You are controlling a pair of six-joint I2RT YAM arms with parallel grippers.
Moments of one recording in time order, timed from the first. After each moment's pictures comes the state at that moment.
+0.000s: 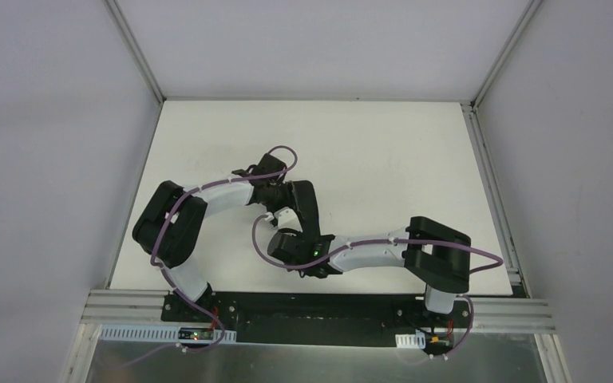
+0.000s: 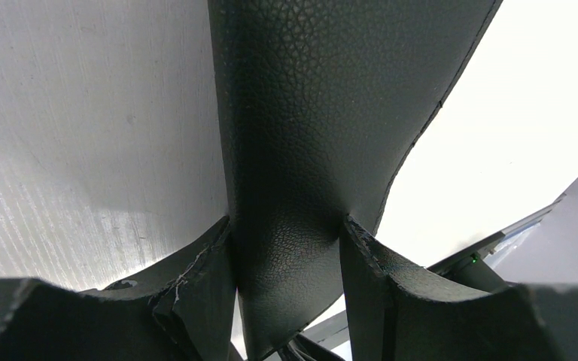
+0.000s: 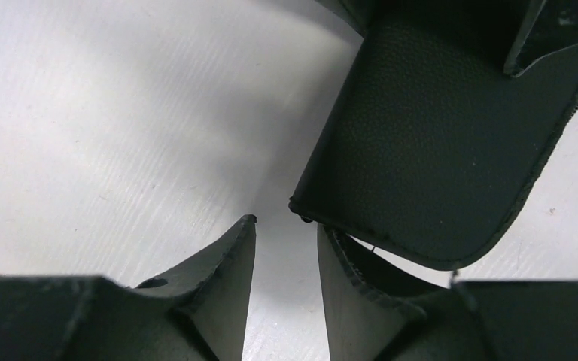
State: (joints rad) left arm -0.54 1.70 0.95 -0.38 0.26 -0.82; right arm 1.34 1.79 1.03 -0.24 0.45 0.62
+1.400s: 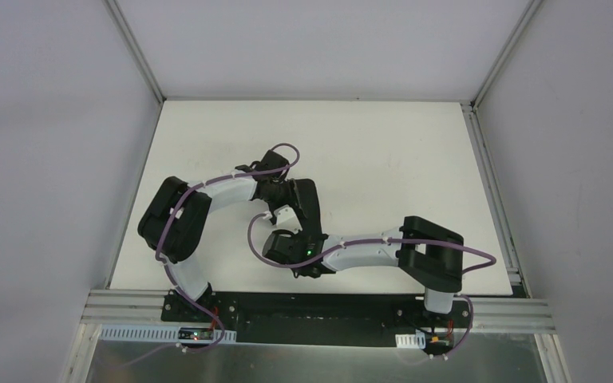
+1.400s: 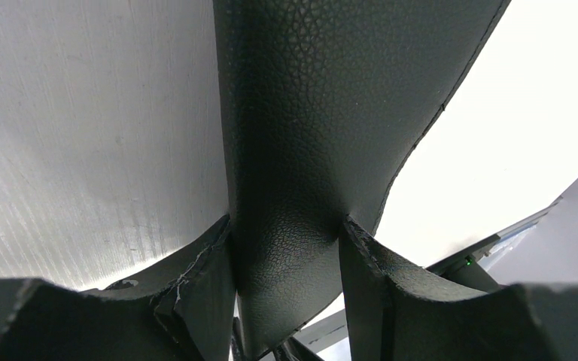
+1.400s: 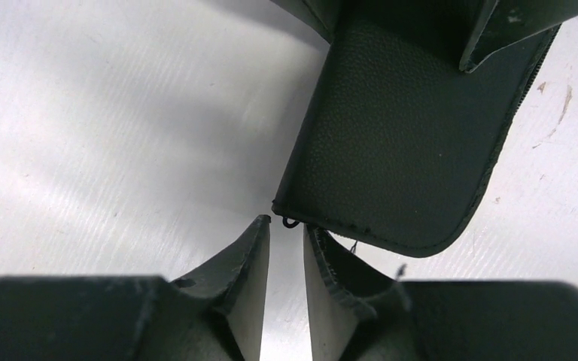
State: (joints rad) left arm -0.54 1.75 1.01 -0.44 0.27 -0.84; right arm 1.35 1.83 1.11 -0.35 0.58 0.65
